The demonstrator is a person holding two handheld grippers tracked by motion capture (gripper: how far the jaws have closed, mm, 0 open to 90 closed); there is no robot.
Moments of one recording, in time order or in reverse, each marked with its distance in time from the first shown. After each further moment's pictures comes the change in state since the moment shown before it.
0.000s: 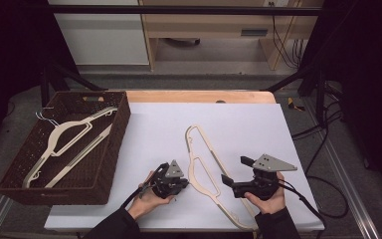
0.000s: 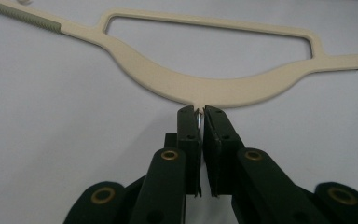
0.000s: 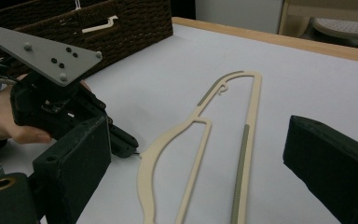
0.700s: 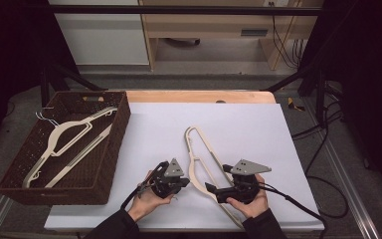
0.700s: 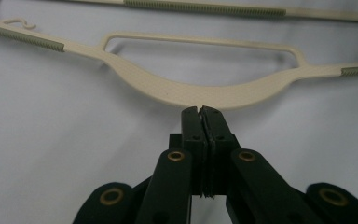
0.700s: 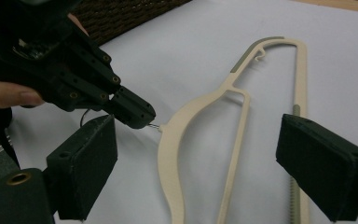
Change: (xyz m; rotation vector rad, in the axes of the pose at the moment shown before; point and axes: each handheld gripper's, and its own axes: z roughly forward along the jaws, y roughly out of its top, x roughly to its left) left arm -0.009 0.016 -0.022 -0.028 -0.007 0.018; right arm 0.025 -0.015 0.039 0.114 0.059 -0.008
